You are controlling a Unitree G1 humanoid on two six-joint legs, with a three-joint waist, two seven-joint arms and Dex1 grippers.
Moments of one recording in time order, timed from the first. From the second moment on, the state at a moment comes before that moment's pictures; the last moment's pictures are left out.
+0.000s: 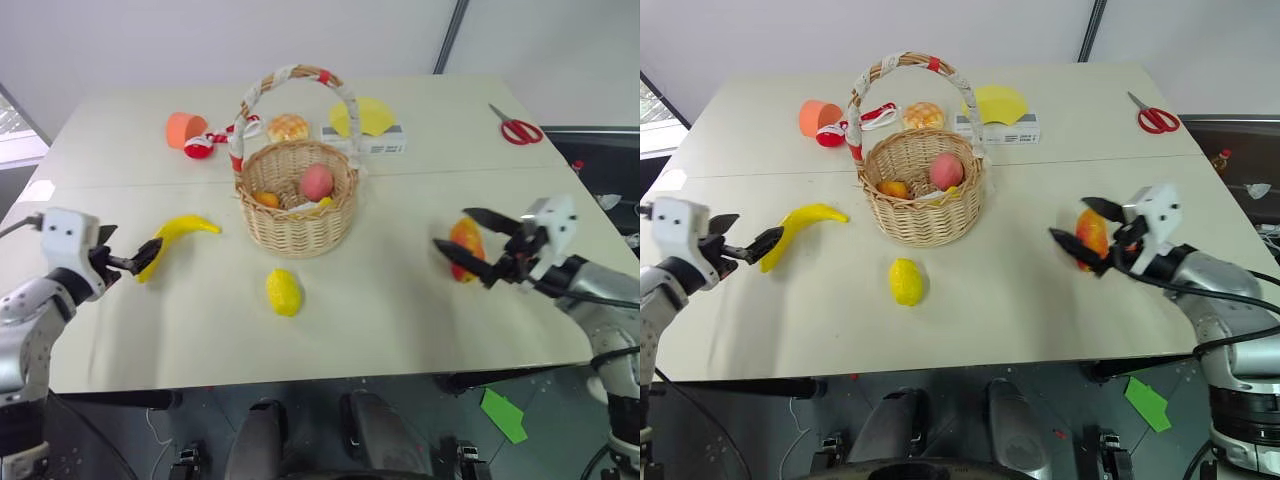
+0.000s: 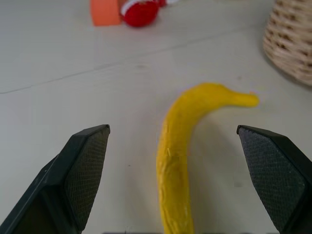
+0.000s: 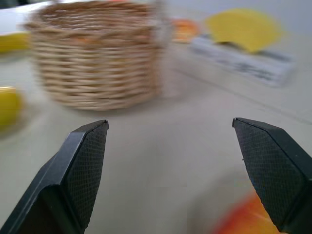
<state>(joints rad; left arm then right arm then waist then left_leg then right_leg) -0.12 0.81 0.34 -0.10 -0.40 0.54 -0.53 -0.14 -0.73 -0.24 -0.35 0.58 0.50 0.80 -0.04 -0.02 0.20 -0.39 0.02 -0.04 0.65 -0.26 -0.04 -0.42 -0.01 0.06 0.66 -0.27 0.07</state>
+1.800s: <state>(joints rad) -0.86 0.58 -0.14 -0.14 -0.36 0.81 -0.66 -0.47 -0.58 0.14 -0.39 0.35 0.49 0.78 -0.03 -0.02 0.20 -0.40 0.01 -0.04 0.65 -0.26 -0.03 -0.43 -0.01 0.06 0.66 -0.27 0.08</state>
